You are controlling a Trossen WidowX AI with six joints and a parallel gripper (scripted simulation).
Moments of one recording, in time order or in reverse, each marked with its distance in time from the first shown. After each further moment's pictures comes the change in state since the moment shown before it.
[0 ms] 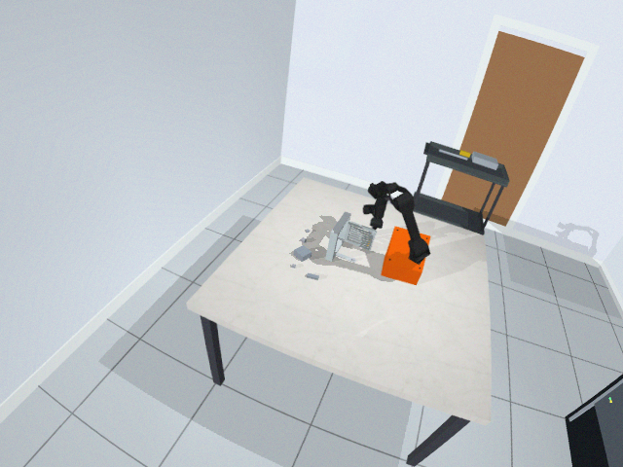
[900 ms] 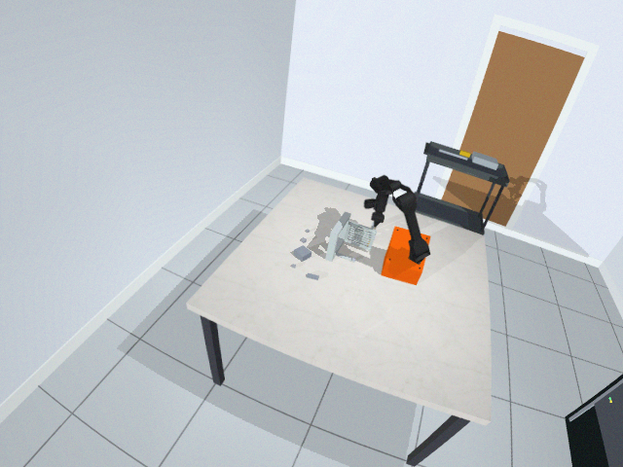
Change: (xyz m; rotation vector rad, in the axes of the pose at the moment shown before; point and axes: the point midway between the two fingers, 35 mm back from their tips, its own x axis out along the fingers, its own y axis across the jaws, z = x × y) arm -0.033 -0.001 0.001 -0.002 0.000 0.003
